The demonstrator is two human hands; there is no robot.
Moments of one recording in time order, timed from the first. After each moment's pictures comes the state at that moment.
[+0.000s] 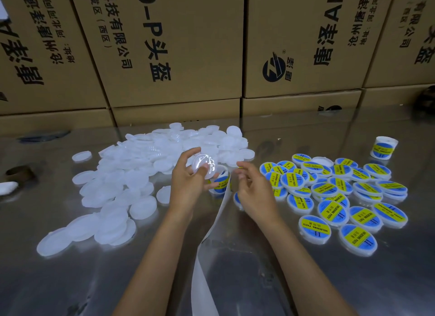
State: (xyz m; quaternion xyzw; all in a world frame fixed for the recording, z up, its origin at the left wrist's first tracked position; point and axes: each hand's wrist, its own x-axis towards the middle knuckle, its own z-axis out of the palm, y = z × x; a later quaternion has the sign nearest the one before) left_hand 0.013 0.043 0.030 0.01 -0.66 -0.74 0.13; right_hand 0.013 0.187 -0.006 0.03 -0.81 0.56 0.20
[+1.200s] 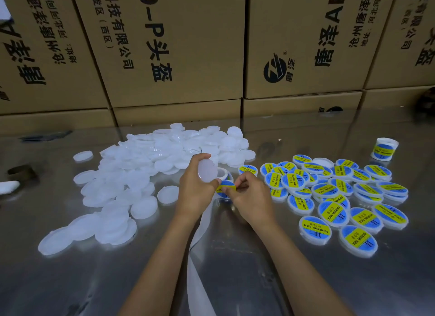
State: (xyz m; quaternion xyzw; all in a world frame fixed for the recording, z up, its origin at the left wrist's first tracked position) left_hand 0.004 0.045 0.010 -0.04 -0.80 -0.57 0.19; right_hand 0.001 0.181 -0.024 -0.01 -0.85 0.49 0.21
